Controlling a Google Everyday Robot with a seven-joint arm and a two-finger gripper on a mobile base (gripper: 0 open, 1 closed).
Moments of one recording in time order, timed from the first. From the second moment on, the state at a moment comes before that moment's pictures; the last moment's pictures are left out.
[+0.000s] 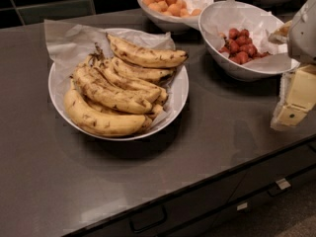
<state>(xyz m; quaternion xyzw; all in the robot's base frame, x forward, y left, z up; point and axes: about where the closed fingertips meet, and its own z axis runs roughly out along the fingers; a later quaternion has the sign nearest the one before) 0.438 -0.216 0.977 -0.60 0.78 -0.04 0.16</state>
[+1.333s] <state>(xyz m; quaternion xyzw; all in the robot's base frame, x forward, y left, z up) 0.506 -0.165 0.987 -0.65 0.73 -0.01 0.19</state>
